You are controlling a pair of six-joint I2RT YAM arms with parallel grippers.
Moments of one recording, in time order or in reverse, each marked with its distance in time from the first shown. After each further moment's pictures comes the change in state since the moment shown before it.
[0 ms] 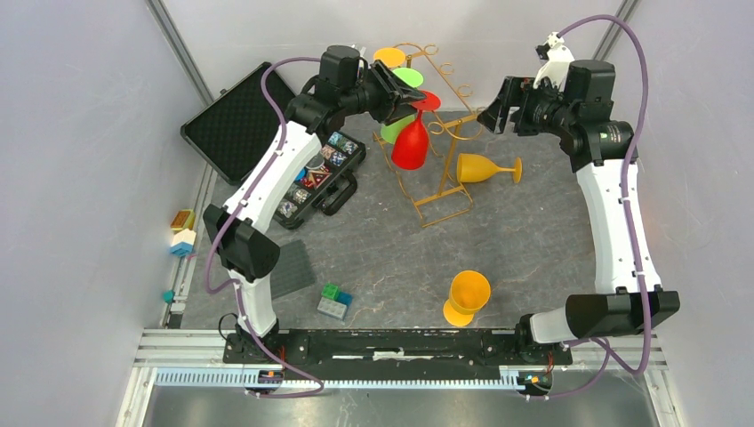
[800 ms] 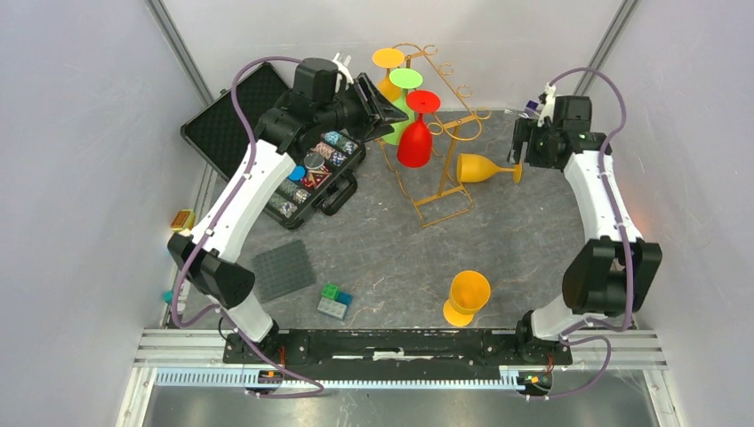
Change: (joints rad) left arm 0.001 -0.214 -0.161 -0.114 -0.029 0.216; right arm -0.138 0.103 -0.291 0.047 0.318 -0.110
